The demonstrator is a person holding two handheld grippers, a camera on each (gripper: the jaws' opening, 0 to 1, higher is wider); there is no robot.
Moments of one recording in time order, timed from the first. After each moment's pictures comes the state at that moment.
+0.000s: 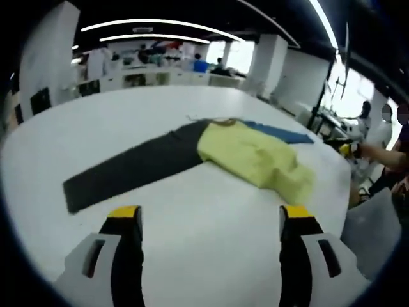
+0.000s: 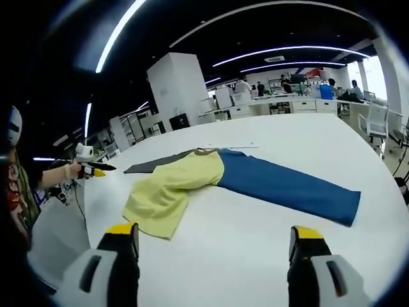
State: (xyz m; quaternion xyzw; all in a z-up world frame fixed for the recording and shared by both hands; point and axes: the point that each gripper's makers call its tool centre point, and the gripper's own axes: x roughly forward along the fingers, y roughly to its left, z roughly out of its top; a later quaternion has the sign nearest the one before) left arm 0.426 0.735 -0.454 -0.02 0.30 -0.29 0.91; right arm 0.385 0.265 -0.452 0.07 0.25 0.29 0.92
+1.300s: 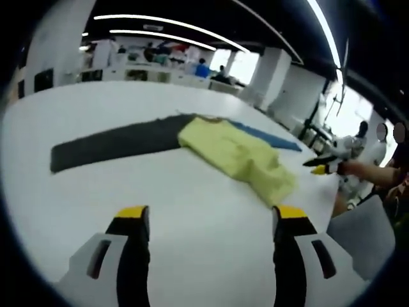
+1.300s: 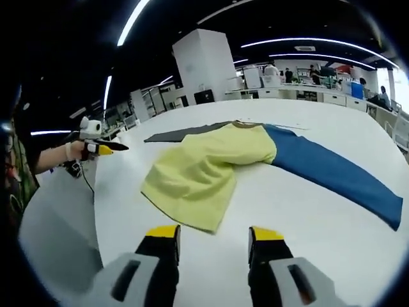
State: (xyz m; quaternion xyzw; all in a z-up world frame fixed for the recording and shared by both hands) left arm 0.379 0.712 -0.461 -0.07 0.29 -0.30 0.91; right arm 0.373 0.353 -0.503 0.01 0.32 0.37 0.87
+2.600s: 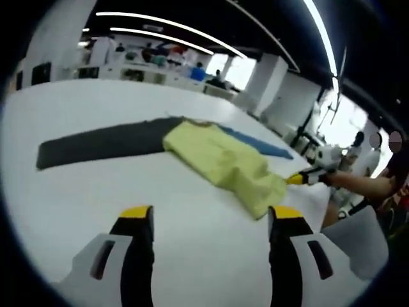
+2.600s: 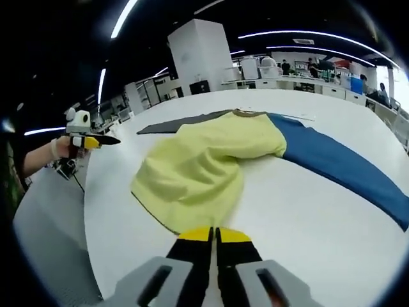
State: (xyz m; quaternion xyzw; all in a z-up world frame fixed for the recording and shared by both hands) left arm 0.383 0.677 -0.459 -0.11 0.29 -0.32 0.90; right arm 0.386 0.366 -0.515 0.00 0.33 0.35 0.88
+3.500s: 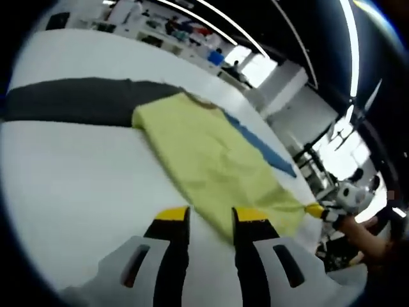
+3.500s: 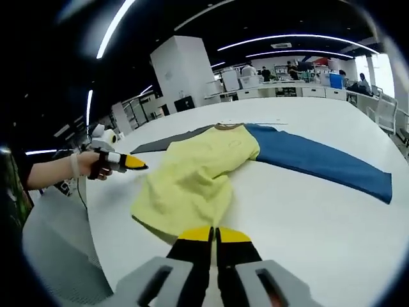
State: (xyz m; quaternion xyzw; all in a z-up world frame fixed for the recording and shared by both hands) left arm 0.448 0.591 -0.512 -0.22 0.38 -0.28 0.86; right arm 0.366 0.337 -0.492 0.05 0.30 0.30 0.90
